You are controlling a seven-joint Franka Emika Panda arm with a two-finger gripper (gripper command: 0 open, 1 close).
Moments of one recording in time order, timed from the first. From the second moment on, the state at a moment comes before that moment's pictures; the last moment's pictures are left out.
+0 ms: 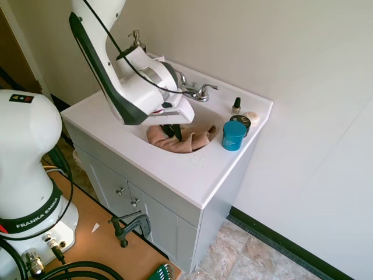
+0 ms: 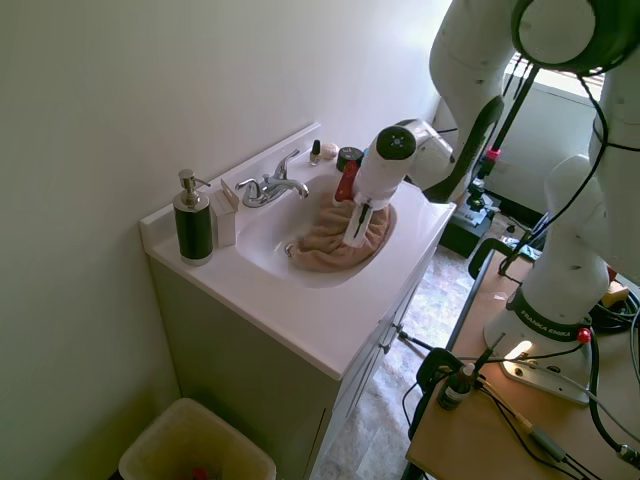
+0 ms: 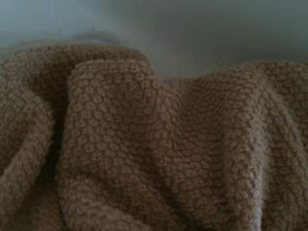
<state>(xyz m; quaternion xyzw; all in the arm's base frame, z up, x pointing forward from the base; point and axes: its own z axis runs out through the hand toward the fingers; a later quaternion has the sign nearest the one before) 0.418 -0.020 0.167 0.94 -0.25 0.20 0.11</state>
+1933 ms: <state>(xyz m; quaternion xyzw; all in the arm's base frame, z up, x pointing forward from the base) 0.411 0.119 0.166 0.84 -0.52 0.11 -0.03</state>
